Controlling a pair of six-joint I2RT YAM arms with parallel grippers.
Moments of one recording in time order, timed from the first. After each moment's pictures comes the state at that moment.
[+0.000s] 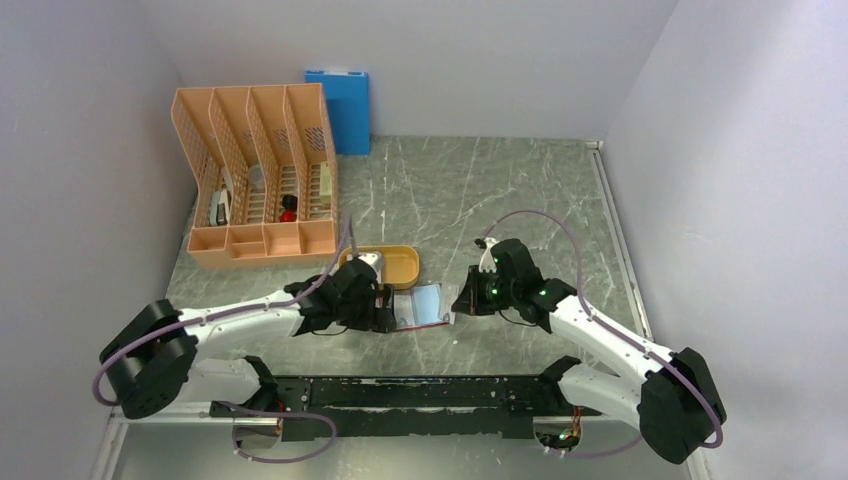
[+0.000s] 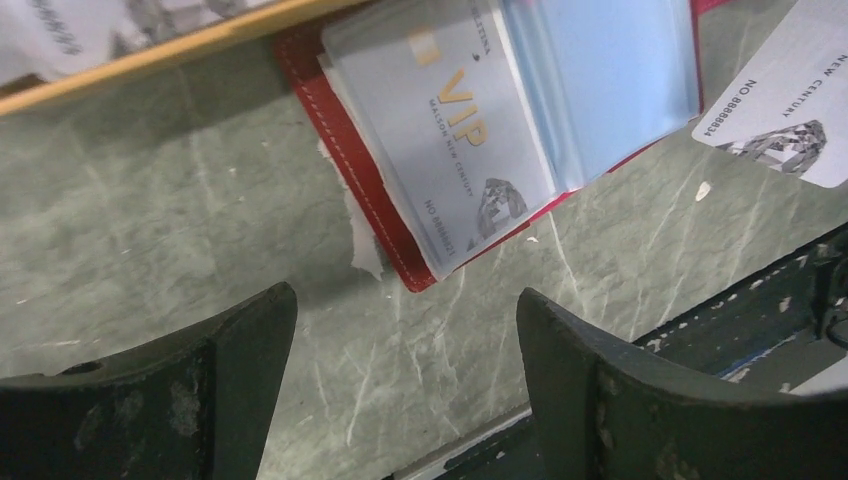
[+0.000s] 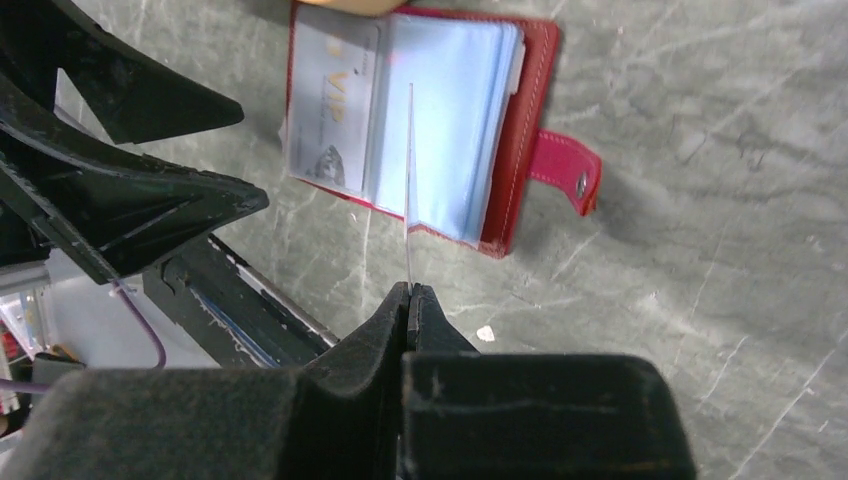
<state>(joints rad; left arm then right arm) -0.88 1.23 0.57 -0.25 -0.02 -0.70 0.58 1.04 0.54 -0.30 -0.33 0.53</state>
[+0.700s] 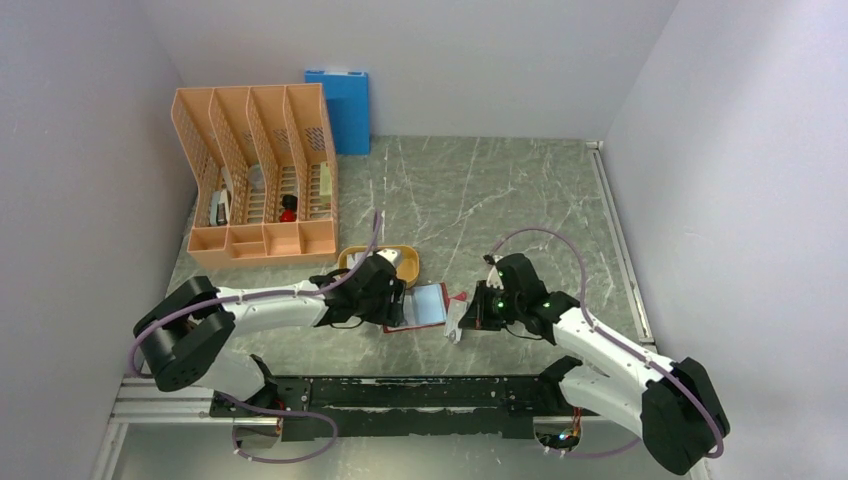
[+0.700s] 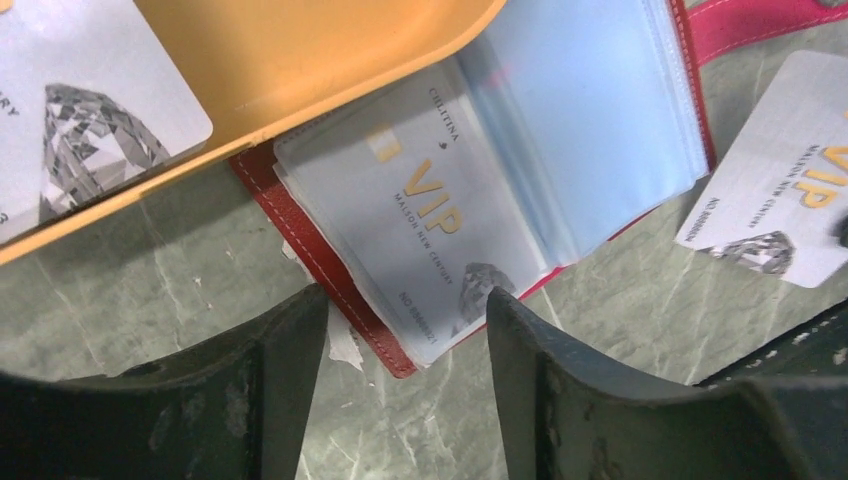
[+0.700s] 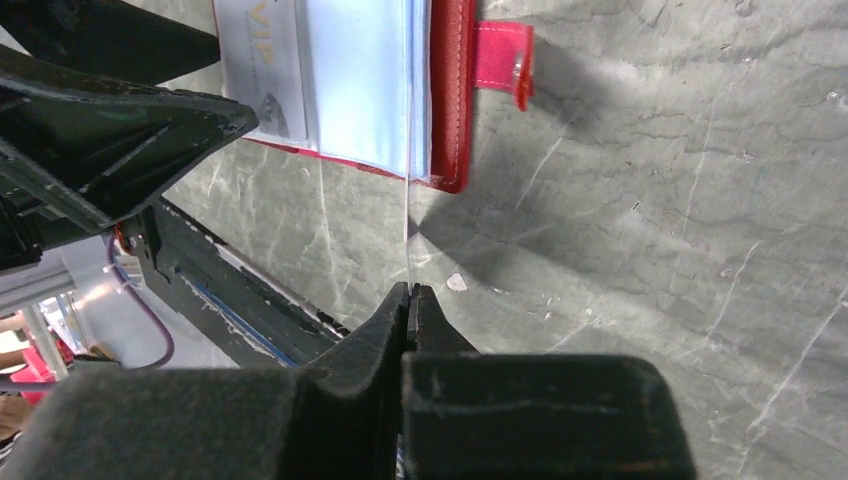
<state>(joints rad) -0.94 1.44 0.66 -0.15 -0.08 -0.63 0.56 0.98 0.41 -0.32 -0.35 0.62</state>
